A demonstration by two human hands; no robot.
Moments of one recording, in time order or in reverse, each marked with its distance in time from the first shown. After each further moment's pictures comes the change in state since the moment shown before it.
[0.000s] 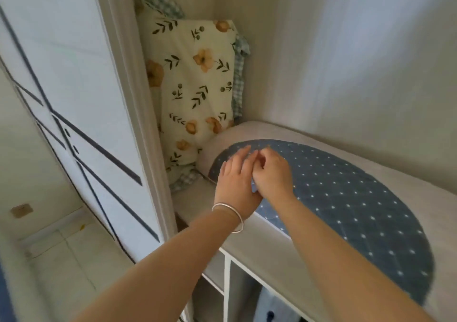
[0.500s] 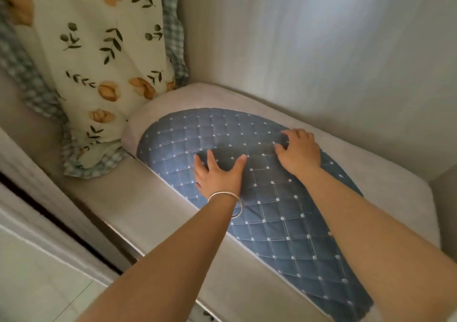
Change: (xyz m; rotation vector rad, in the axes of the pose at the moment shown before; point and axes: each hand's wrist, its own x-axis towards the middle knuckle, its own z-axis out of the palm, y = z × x) left_hand 0.112 0.074 0.180 -0.725 0.088 -0.740; right_hand 0.104 0.232 -0.067 -0.550 -0.202 0.159
